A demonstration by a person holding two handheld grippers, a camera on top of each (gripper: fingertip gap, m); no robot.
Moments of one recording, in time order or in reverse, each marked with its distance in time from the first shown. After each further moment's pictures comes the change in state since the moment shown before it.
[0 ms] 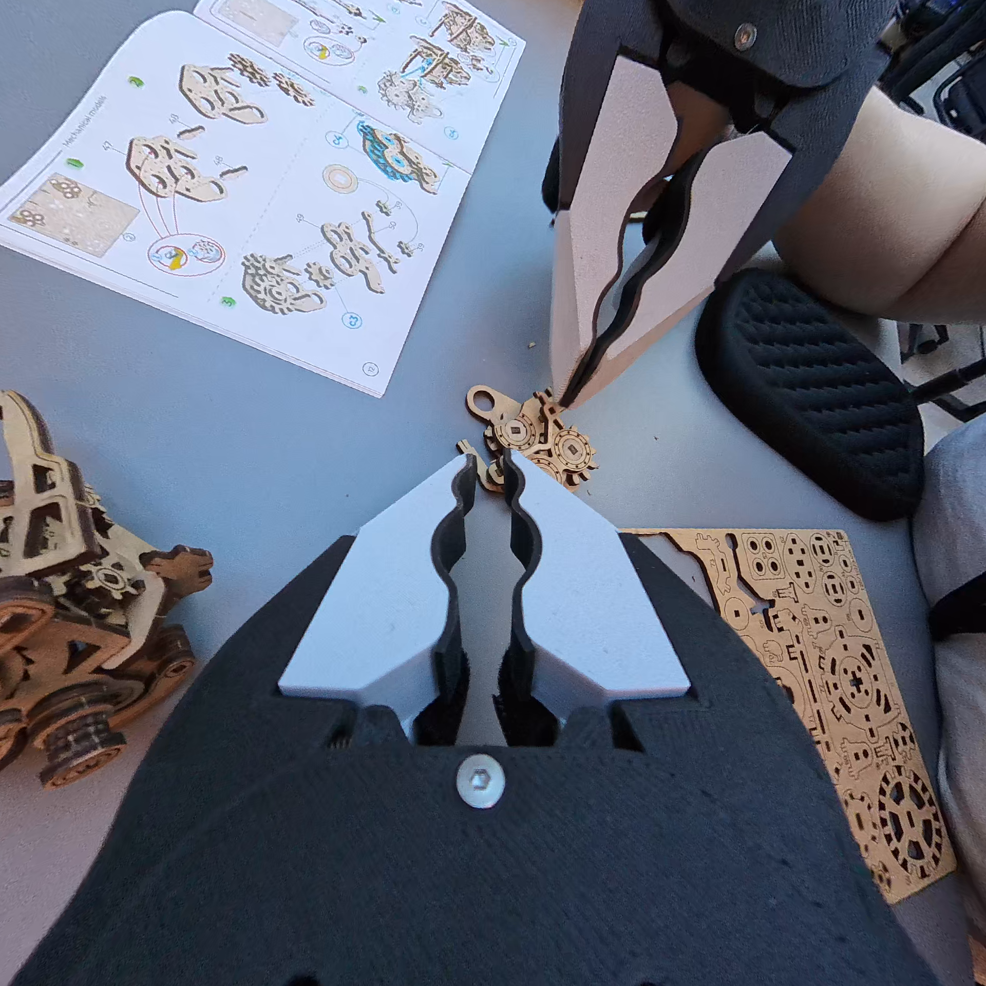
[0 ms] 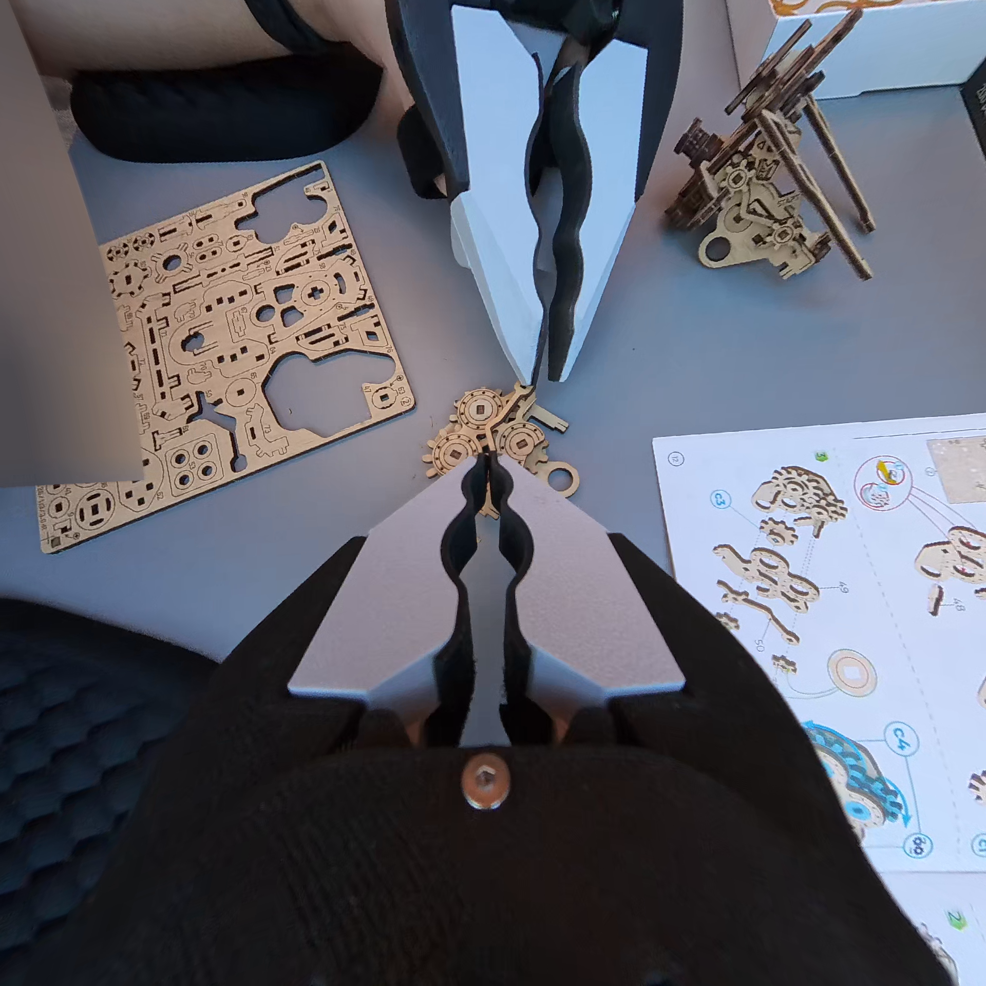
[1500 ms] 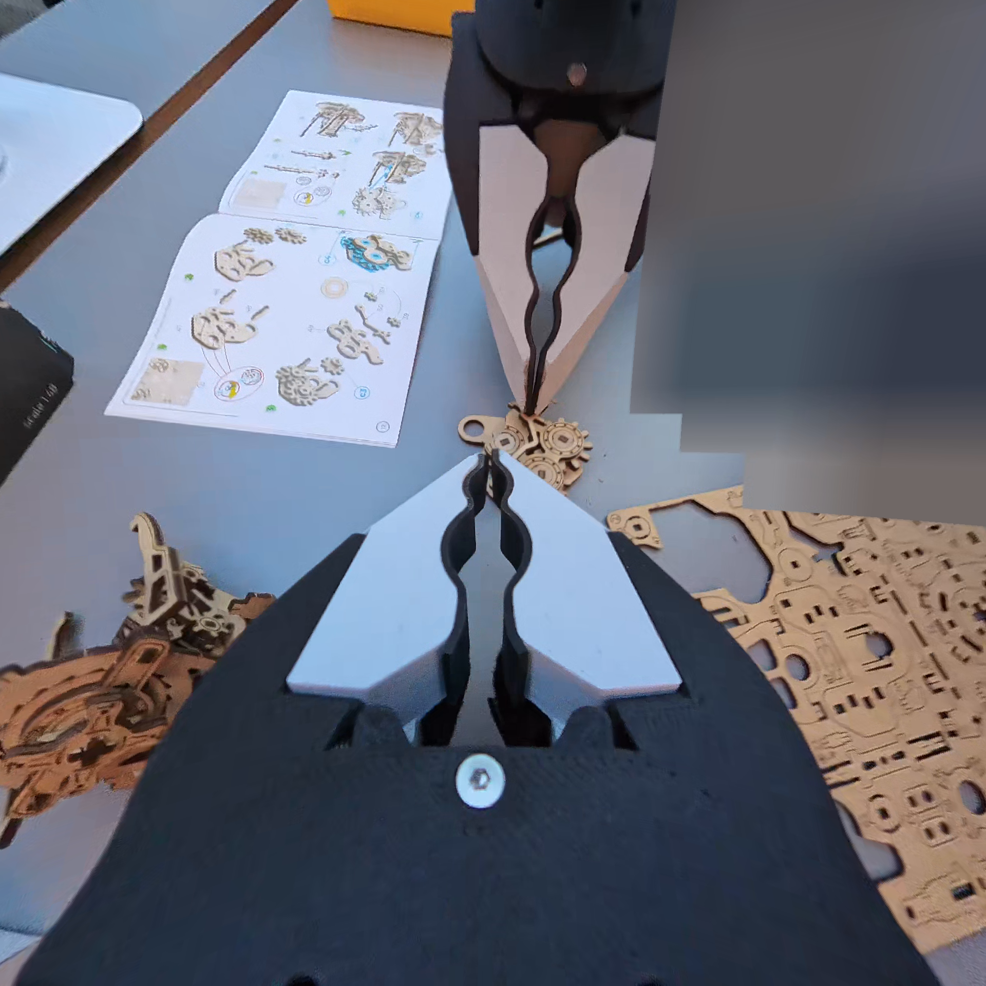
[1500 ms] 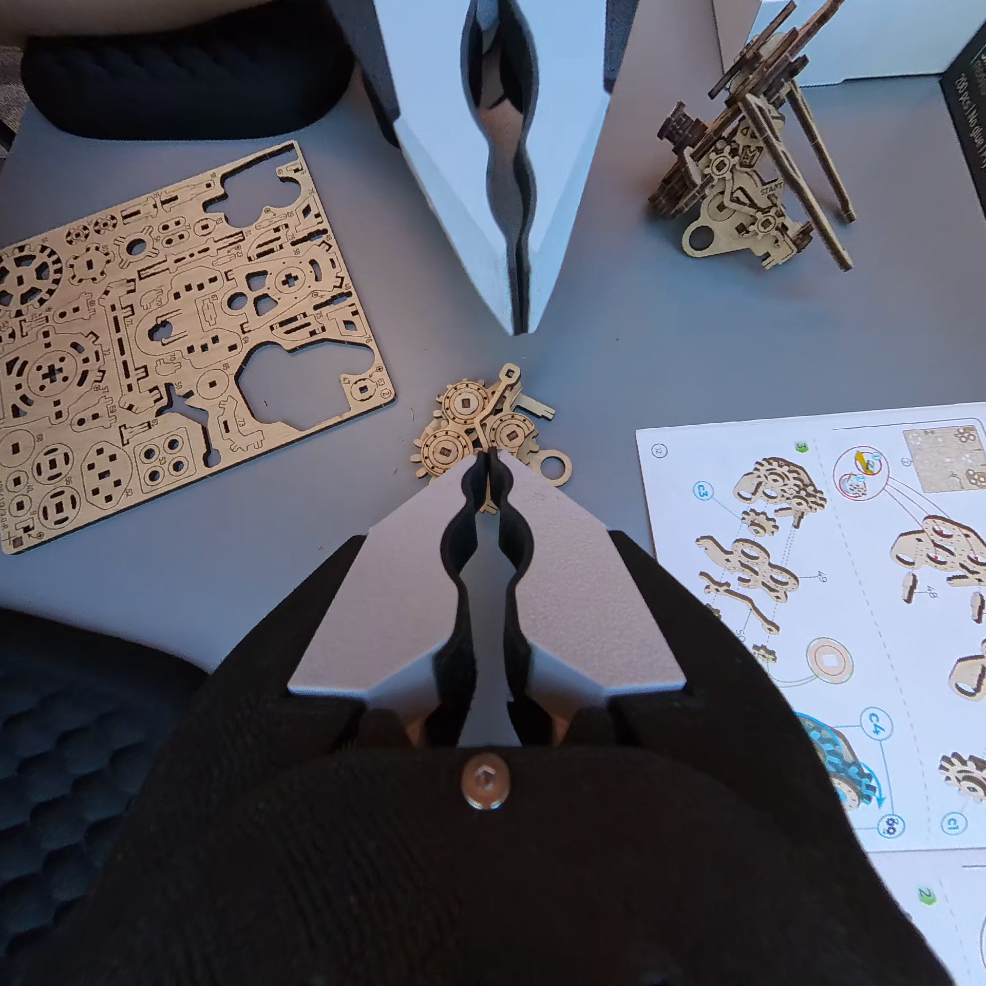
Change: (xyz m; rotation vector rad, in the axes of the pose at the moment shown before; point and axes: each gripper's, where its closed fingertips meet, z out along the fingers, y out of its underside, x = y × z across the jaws) left arm 0.007 -0.013 -0.016 0.064 -0.055 0.323; right arm 0.007 0.003 0.001 -0.021 0.032 -0.010
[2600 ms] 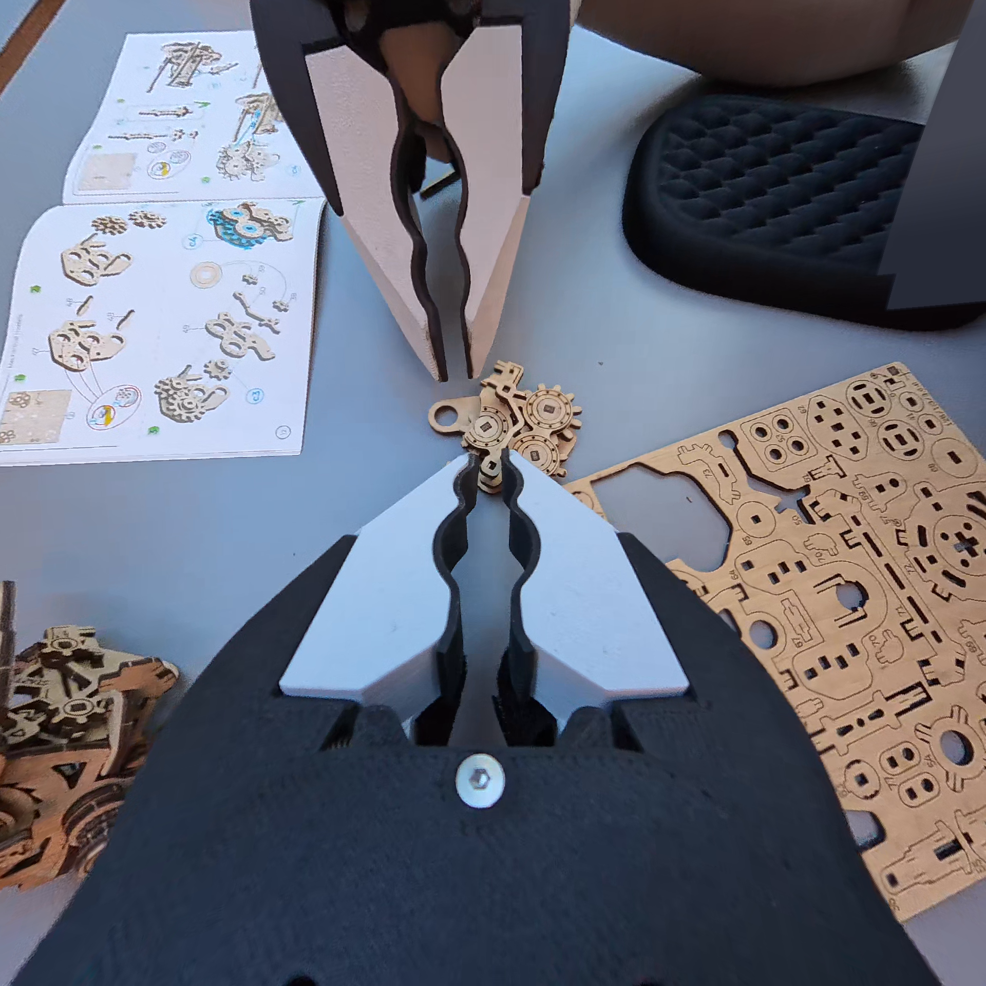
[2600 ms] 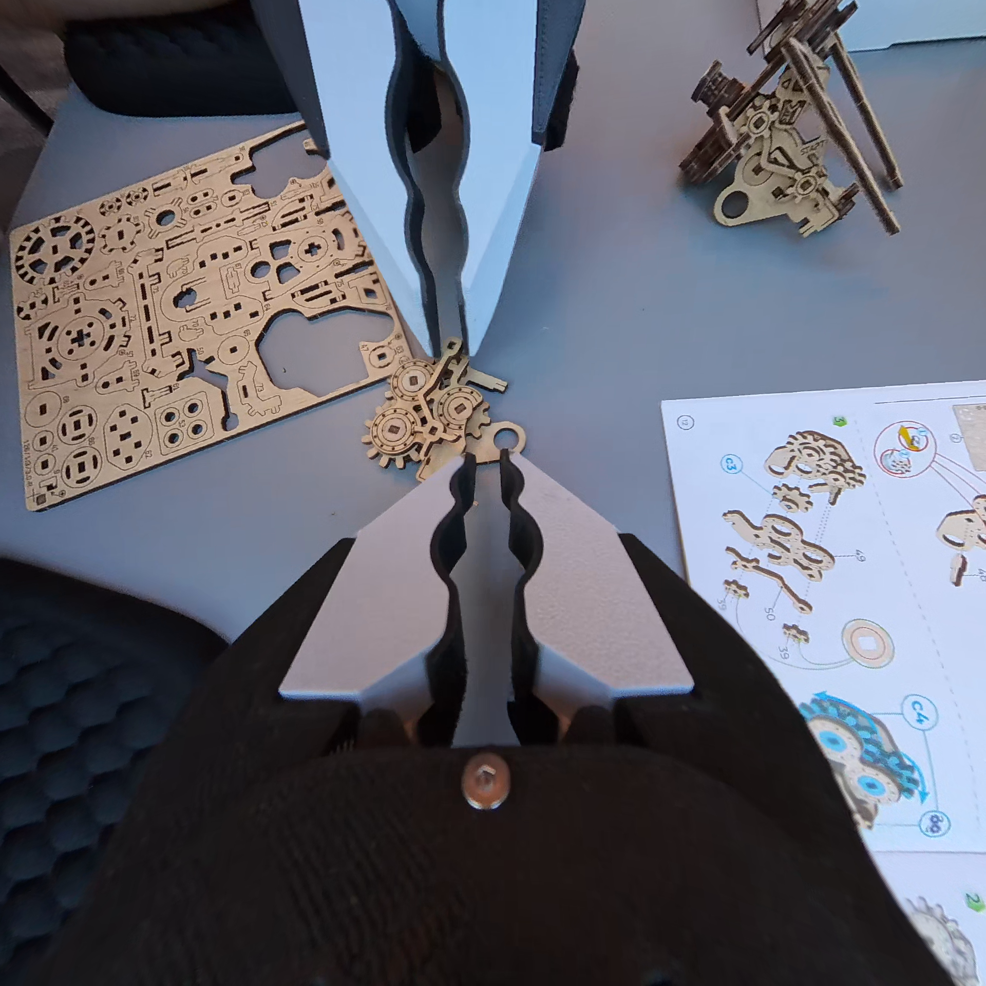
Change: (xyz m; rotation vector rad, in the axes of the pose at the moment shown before) left arm 0.035 0.018 0.016 -0.102 0.083 0.133; right arm -0.007 0.013 -0.003 0.010 -0.048 -0.002
